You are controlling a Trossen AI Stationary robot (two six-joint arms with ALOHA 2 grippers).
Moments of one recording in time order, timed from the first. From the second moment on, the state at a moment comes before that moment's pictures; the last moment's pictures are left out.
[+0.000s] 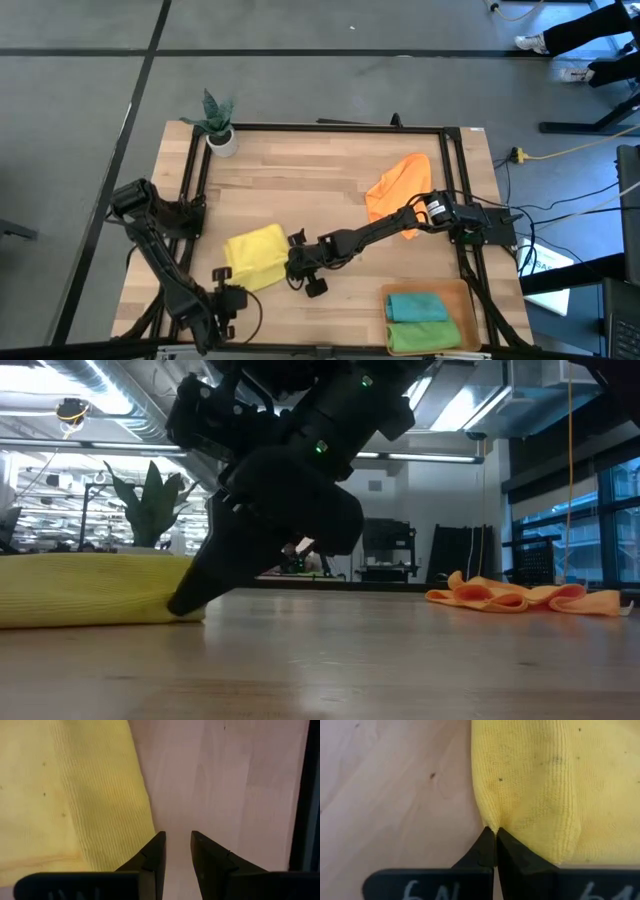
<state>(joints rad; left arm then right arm) -1.04 1.73 1.10 -0.81 -0.40 -1.20 0.28 2.32 1.67 -0.24 0.03 -0.19</state>
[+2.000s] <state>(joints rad) -1.04 1.80 1.10 -0.85 -0.38 -1.01 0.24 2.31 1.67 -0.25 -0.18 -0.03</state>
